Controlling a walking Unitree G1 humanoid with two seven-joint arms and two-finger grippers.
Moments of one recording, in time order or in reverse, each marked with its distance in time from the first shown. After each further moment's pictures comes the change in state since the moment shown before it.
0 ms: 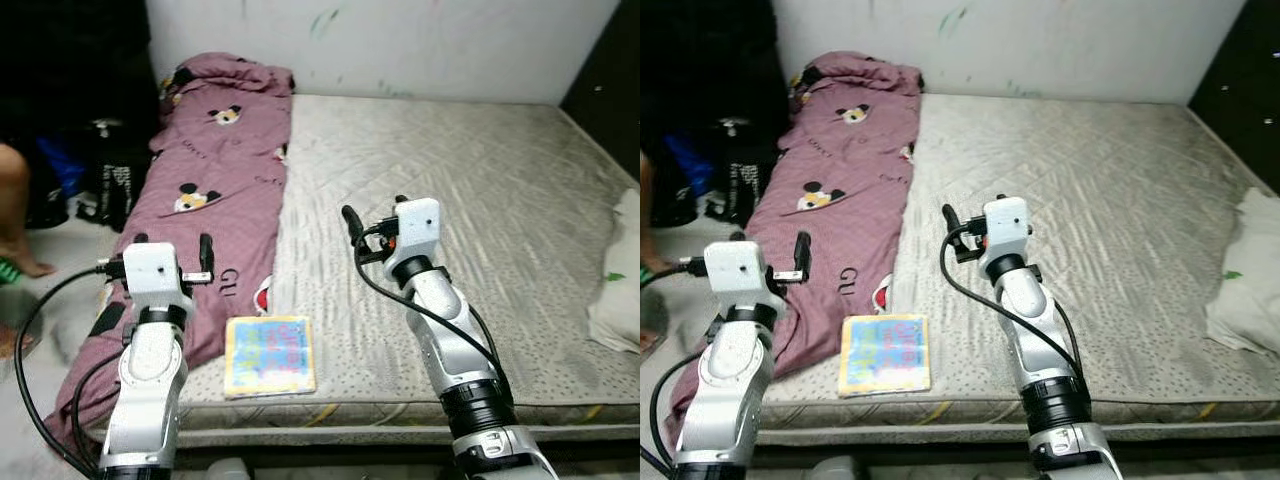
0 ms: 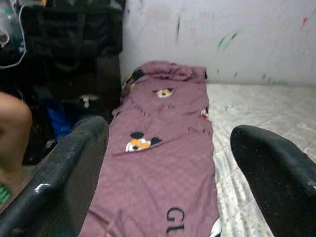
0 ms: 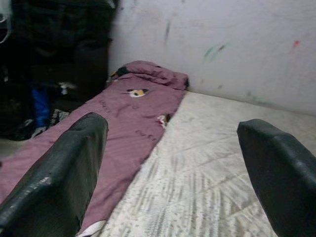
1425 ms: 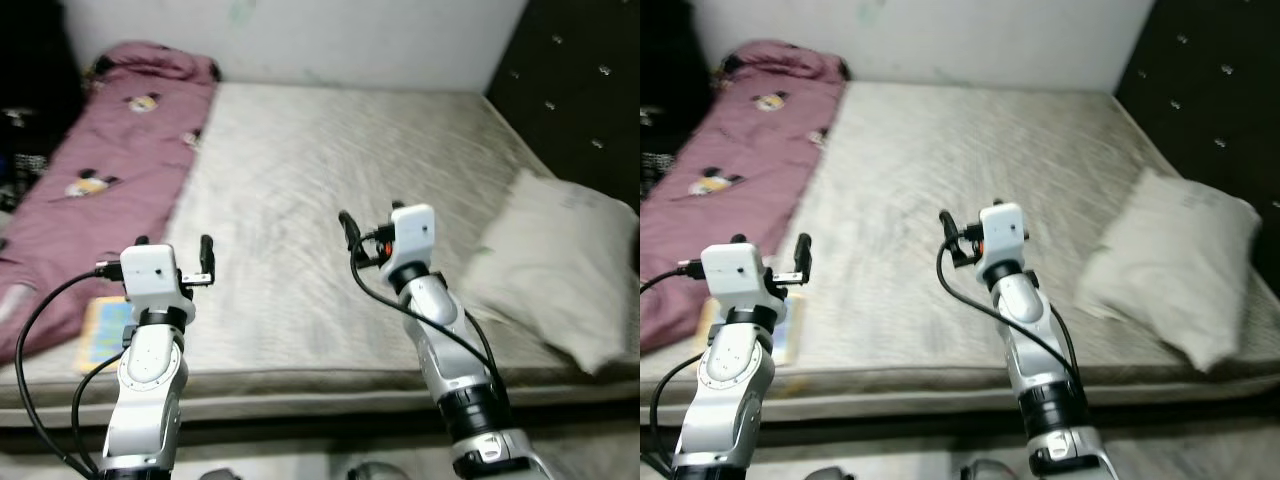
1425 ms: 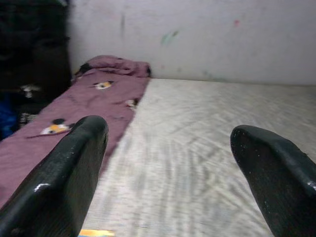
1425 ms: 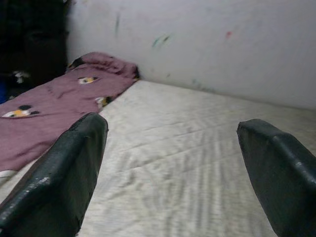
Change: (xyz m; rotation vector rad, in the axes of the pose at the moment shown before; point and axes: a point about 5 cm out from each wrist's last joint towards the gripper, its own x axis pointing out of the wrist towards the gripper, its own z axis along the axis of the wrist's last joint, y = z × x) left arm -0.001 -0.004 0.001 -0.041 -0.001 -0.023; right arm 0.000 0.002 -0.002 0.006 -0.008 -0.004
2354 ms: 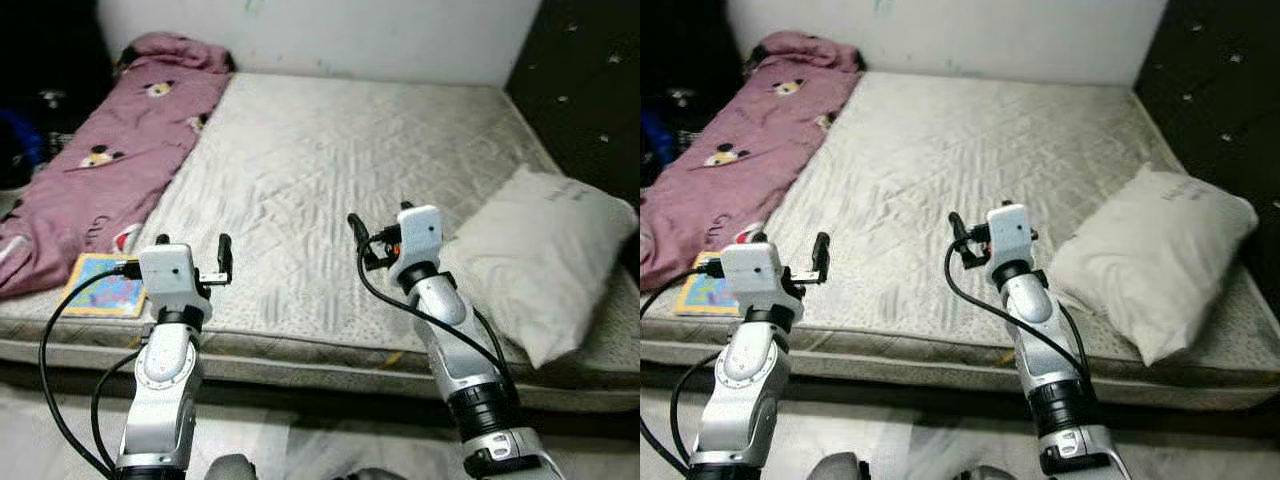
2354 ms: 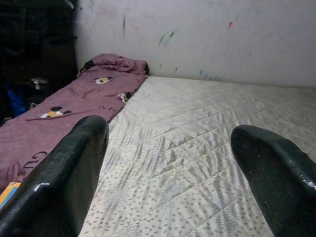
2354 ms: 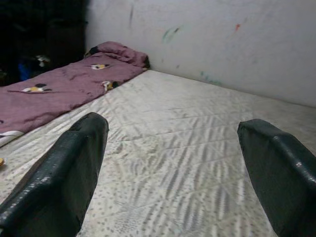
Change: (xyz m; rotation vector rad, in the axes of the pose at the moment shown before) left arm 0.001 -0.011 0.001 -0.029 -0.013 -0.047; right arm -0.004 -0.008 -0.008 -0.039 0.035 -0.016
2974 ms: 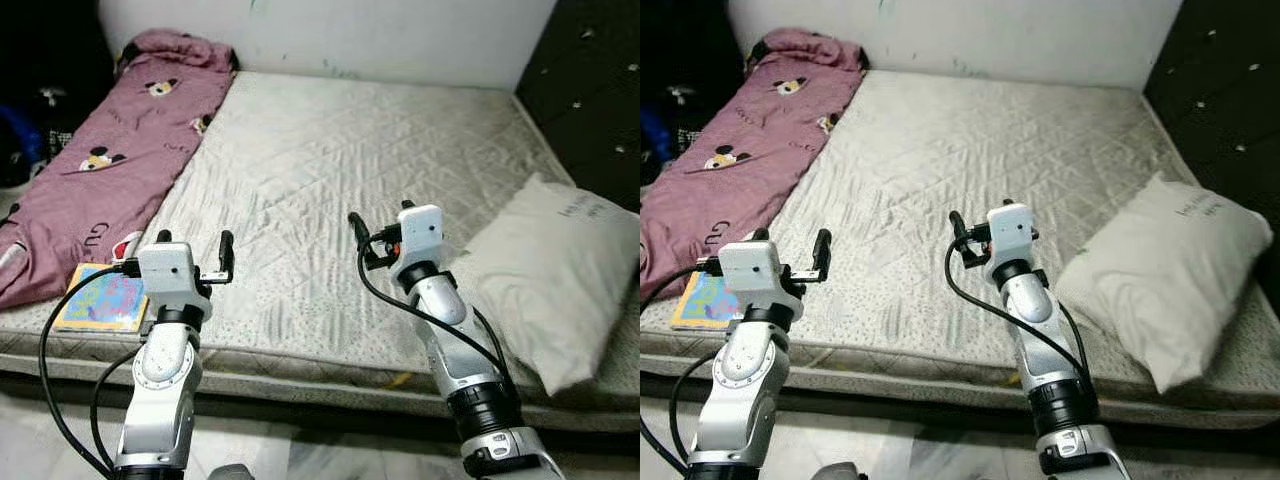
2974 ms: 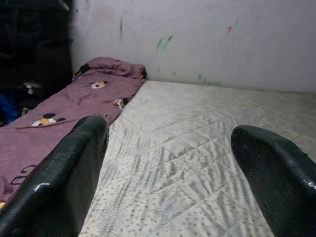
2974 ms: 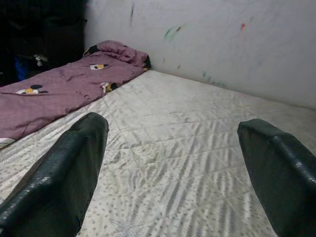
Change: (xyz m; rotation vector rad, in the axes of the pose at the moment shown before) left arm 0.000 -0.001 0.003 -0.007 -0.026 -0.027; right arm 0.000 -0.001 0.001 -0.004 -0.006 -0.006
